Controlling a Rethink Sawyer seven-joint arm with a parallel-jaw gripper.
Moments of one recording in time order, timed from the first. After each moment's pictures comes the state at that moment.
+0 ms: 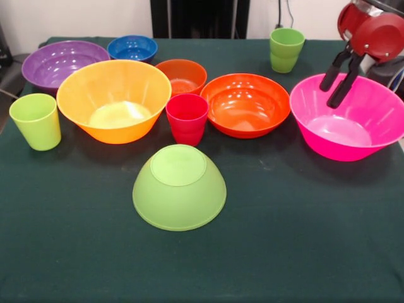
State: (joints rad) arm 0.49 -0.18 -0.86 1.25 0.80 0.63 3.11
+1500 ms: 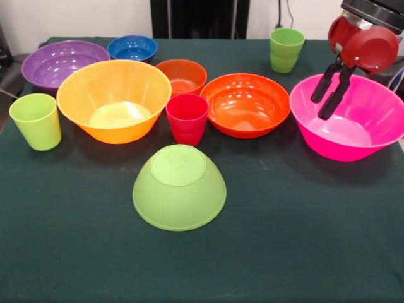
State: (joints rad) arm 0.48 -0.16 -0.85 1.25 0.80 0.57 3.11
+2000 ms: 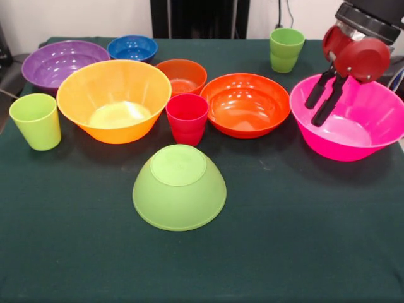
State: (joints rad) arm 0.48 -0.13 -0.85 1.25 0.80 0.56 3.11
